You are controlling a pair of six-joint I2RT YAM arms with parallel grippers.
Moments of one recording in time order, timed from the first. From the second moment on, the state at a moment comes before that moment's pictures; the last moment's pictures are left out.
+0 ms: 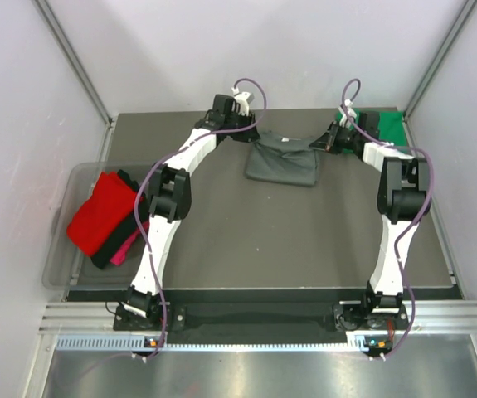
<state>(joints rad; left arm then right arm) -0.36 2.58 2.35 -0.38 0.46 -0.16 -0.04 2.20 1.56 0.04 -0.84 0.39</state>
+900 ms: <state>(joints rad) -0.30 2.37 2.02 -0.18 0.71 -0.40 -0.10 2.22 1.68 -0.32 -0.79 0.04</state>
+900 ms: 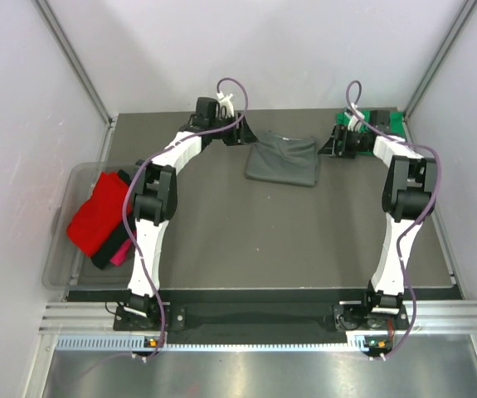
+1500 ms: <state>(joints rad) -0.29 2.48 1.99 -0.12 0.79 -0.53 -0.06 2.37 1.78 -0.36 -0.99 0.12</state>
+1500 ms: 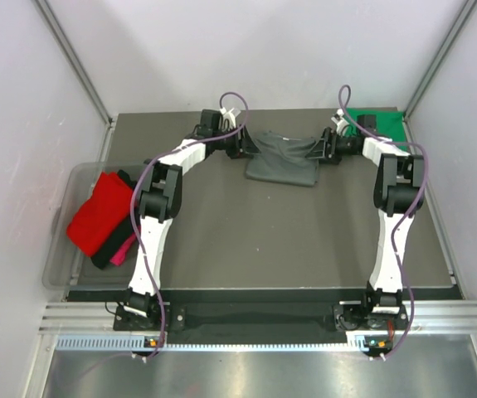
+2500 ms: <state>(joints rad) -0.27 2.43 1.90 -0.15 0.79 -0.51 0.02 2.39 1.91 -0.59 -0.78 0.01</state>
